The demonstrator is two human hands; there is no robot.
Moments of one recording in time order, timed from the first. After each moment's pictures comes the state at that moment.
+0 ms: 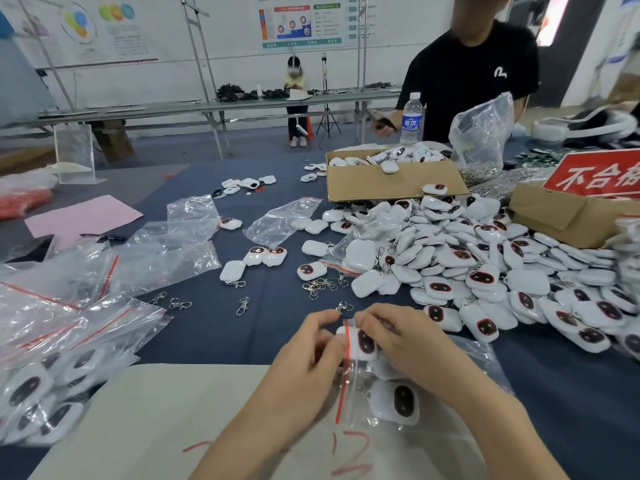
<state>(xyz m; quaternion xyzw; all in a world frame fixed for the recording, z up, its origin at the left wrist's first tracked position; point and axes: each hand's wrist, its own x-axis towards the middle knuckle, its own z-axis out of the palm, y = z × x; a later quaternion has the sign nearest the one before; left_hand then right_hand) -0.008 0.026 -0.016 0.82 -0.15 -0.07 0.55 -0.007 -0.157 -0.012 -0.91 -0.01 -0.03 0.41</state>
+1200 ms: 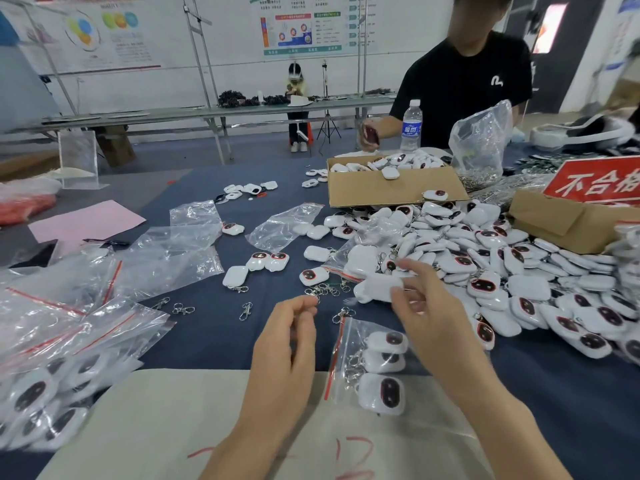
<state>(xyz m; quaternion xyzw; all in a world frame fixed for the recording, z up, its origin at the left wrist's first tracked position) 0.006 0.031 -0.031 0.80 -0.13 0.16 0.56 -0.010 -0.163 0.001 -0.83 0.06 -0.22 0.50</state>
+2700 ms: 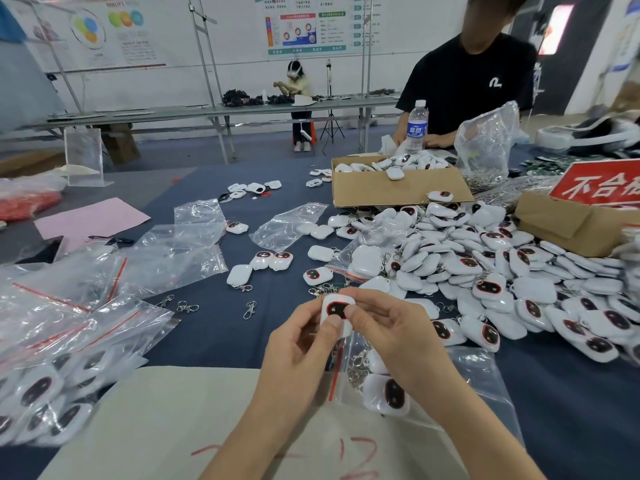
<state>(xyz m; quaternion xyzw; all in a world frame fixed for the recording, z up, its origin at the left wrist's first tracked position) 0.004 0.027 -0.019 0.71 -0.18 0.04 0.68 -0.010 -0.123 0.001 -0.71 -0.06 -0.12 0.69</state>
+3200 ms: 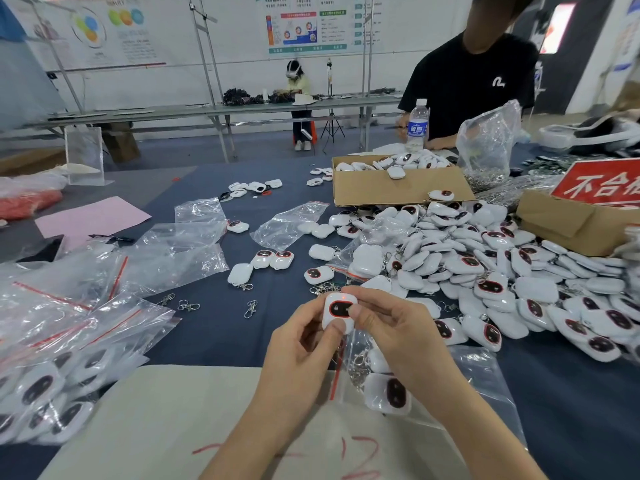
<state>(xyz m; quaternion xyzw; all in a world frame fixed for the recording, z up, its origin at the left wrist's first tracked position) 0.004 0.026 -0.020 0.71 -0.17 0.03 0.68 -0.009 -0.126 -0.002 -0.71 -0.06 -0.11 0.70</state>
